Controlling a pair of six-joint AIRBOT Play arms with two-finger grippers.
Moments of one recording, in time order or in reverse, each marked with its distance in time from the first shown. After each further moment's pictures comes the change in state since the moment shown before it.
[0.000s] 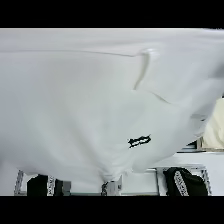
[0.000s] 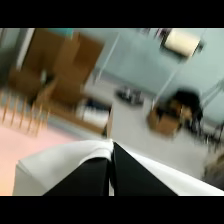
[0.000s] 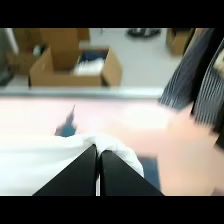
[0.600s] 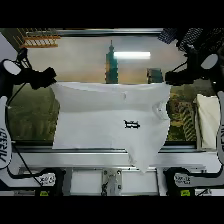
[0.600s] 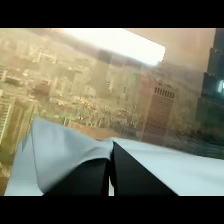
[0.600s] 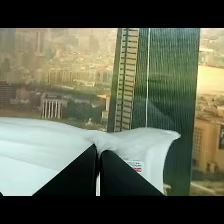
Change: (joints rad) left arm -0.375 -0.975 0.039 0.165 -0.073 0.066; right arm 0.230 -0.826 0.023 -0.240 0.031 0.076
